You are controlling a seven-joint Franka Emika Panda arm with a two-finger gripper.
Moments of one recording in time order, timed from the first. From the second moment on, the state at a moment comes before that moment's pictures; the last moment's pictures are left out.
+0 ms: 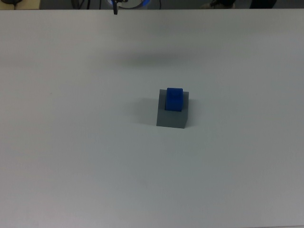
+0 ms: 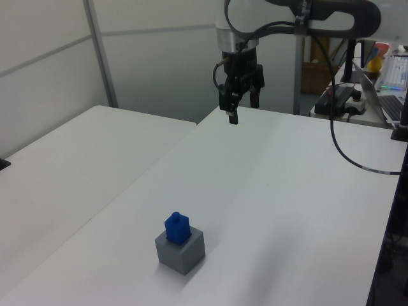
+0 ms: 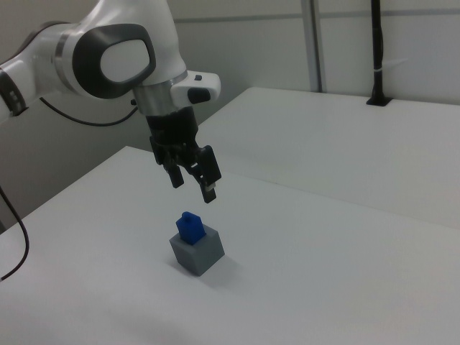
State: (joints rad) arm 0.04 0.05 -0.09 -1.46 -0.04 1.48 0.09
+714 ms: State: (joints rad) arm 0.05 0.06 -0.08 -1.47 -0.07 1.51 0.06
